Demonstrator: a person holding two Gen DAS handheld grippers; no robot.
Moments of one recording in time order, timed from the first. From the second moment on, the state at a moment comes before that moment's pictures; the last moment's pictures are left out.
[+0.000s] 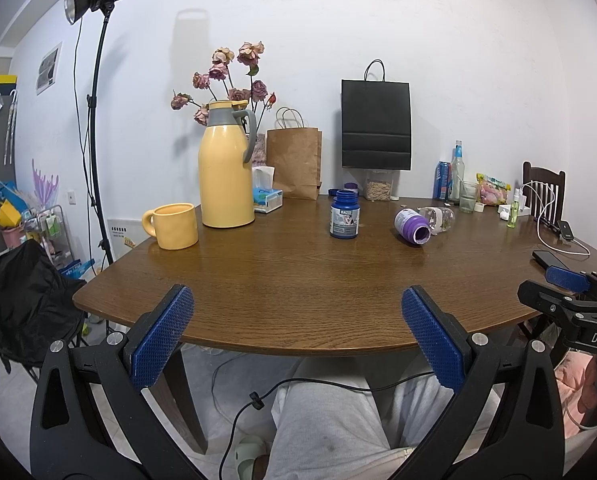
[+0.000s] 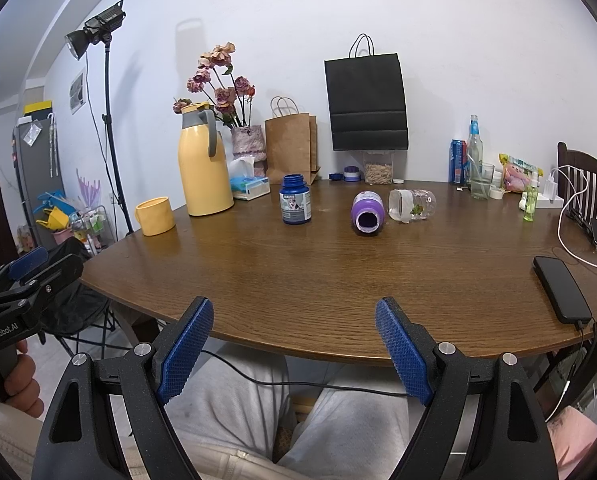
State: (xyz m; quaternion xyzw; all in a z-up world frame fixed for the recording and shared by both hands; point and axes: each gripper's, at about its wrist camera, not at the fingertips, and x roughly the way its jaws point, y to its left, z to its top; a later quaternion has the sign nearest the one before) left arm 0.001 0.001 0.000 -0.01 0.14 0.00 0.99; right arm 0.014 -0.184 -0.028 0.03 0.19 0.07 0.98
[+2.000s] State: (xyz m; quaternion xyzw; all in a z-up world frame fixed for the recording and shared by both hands) left arm 0.274 -0.038 -0.007 -0.03 0.34 -0.06 0.94; right arm 0.333 -0.265 -0.032 0.08 0.32 0.02 0.94
